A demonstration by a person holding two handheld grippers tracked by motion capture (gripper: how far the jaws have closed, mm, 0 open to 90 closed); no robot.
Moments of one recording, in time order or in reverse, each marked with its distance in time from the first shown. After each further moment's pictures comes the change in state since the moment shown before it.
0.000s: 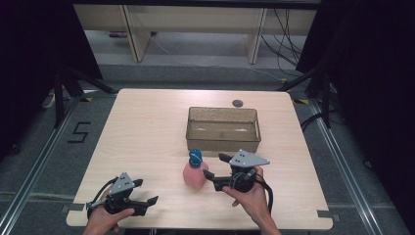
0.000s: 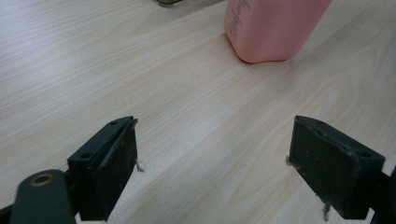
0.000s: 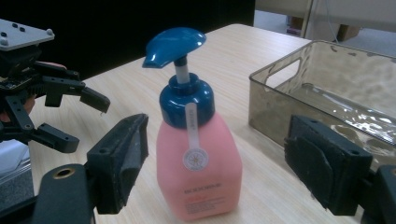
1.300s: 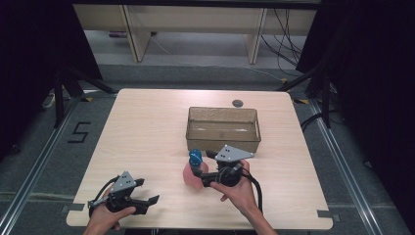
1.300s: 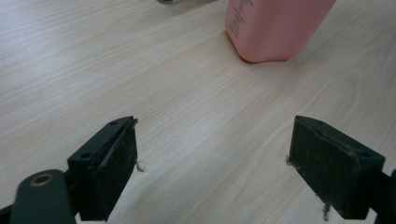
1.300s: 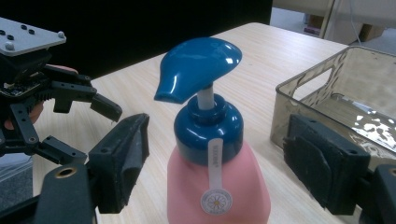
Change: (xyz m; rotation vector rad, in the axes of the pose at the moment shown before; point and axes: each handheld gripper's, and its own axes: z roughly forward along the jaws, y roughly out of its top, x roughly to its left) left arm 0.002 0.002 0.005 0.016 -0.011 -0.013; right arm 0.005 0.010 0.033 0.018 0.055 -0.023
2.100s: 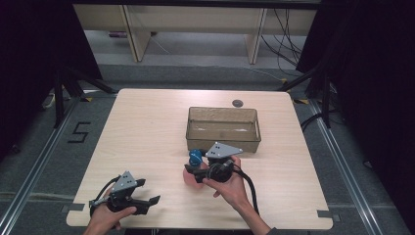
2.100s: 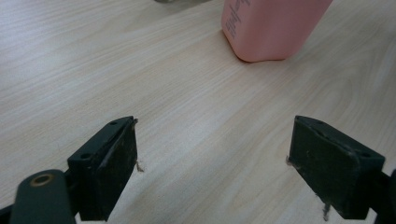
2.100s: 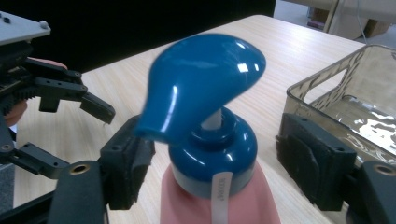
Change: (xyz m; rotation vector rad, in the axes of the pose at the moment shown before) left arm 0.000 0.000 0.002 -0.004 -0.012 0.007; right arm 0.002 0.004 0.024 0.053 -0.006 0.000
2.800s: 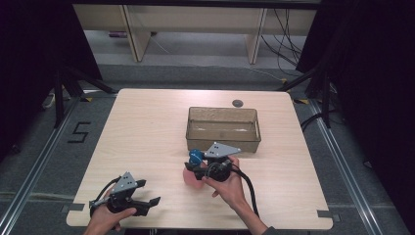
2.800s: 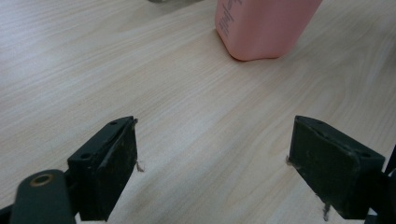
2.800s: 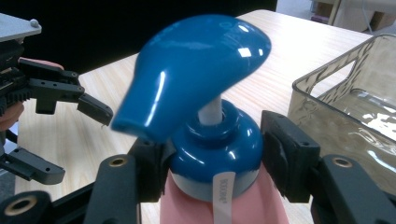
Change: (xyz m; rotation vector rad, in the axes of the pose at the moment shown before) left arm -0.003 -0.001 -0.001 0.002 -0.013 -0.001; right arm -0.001 -0.004 0.007 0.006 0.013 0.034
